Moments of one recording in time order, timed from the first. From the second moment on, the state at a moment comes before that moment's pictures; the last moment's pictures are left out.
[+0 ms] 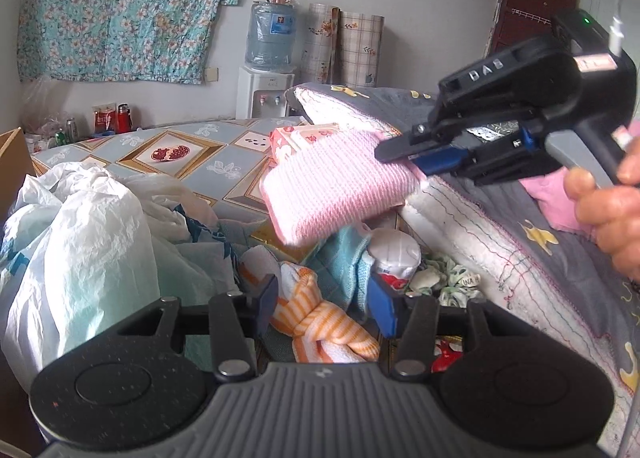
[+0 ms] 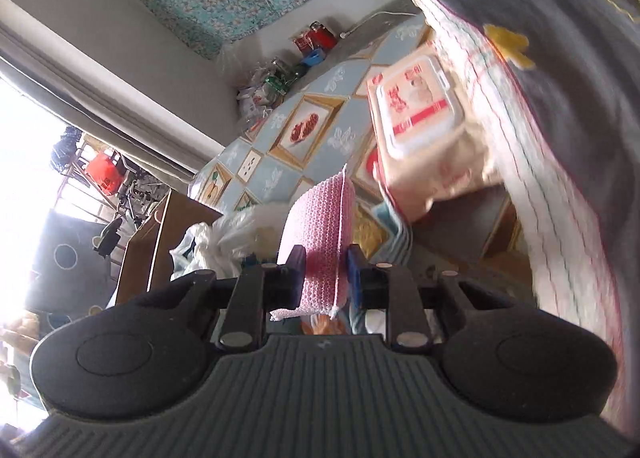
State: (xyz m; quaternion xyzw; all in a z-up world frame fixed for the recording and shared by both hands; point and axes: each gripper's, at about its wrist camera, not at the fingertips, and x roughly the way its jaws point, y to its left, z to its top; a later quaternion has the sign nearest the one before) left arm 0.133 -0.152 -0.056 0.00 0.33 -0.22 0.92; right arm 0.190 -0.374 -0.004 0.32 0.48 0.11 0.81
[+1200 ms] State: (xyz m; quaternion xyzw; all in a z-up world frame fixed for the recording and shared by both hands) left arm 0.112 -0.143 -0.064 0.00 0.40 -0.20 0.90; right arm 0.080 -0.349 -0.090 0.48 0.45 0.07 0.75
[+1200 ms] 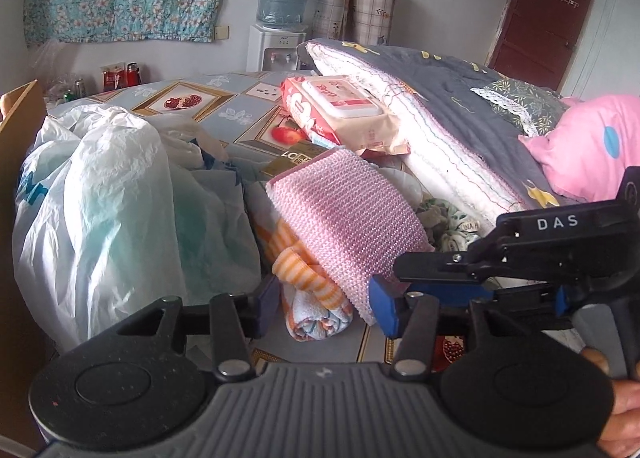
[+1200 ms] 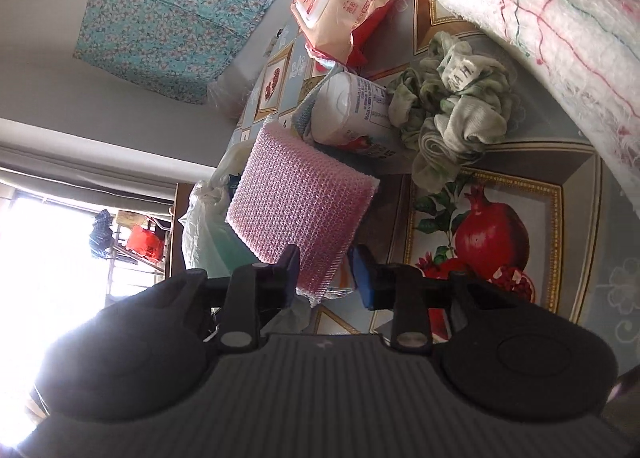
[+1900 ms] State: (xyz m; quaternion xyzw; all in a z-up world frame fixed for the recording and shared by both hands) left arm 0.121 -0.135 -0.073 -0.01 0.40 -0.20 0.89; right arm 0.130 -0.351 -0.076 0.37 0.44 0.12 0.81
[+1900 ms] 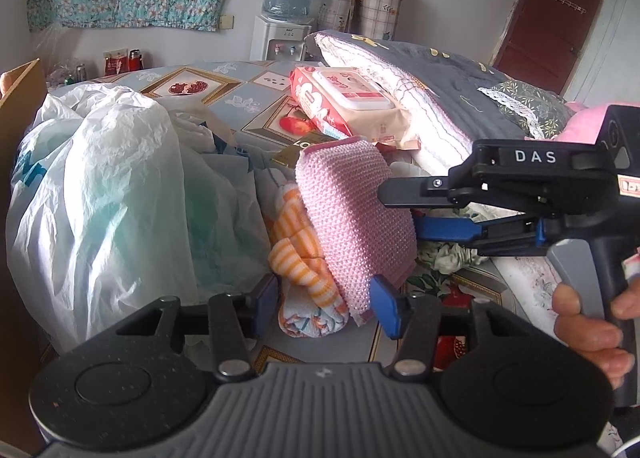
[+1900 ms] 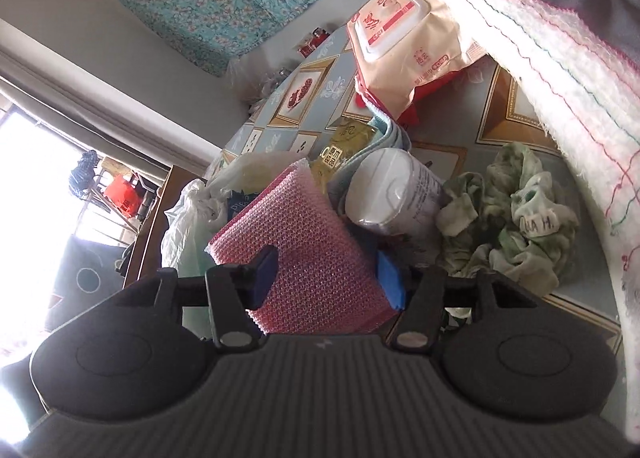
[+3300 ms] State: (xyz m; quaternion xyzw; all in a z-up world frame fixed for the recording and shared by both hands) left arm 0.097 -0.148 -0.065 -0.01 0.36 -0.19 0.91; right arm 0.123 -0.354 -0.109 0.45 0.47 0.13 0.75
